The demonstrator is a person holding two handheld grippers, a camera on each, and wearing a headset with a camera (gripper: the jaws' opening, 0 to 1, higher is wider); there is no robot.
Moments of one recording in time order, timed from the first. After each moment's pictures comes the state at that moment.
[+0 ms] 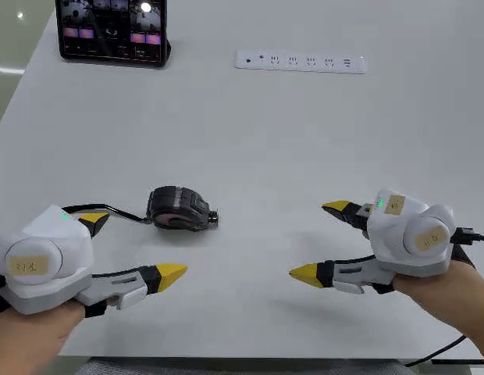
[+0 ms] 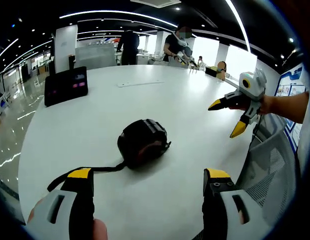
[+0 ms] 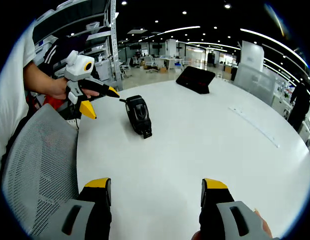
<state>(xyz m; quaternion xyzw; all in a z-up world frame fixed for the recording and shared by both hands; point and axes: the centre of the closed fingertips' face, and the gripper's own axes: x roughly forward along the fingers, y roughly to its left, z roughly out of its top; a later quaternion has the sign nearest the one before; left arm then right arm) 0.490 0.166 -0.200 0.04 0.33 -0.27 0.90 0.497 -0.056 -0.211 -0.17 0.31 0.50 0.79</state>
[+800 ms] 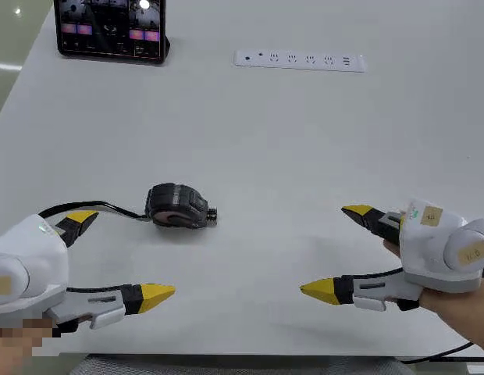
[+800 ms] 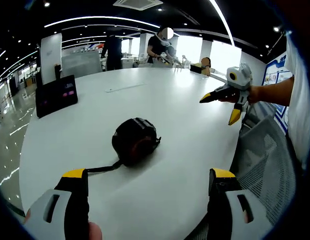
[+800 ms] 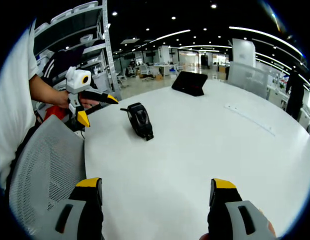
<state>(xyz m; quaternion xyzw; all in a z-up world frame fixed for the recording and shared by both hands) 0.472 0.171 -0.192 0.07 0.31 -0.33 0.89 0.482 -0.070 -0.199 -0.11 0.31 0.49 0.81</state>
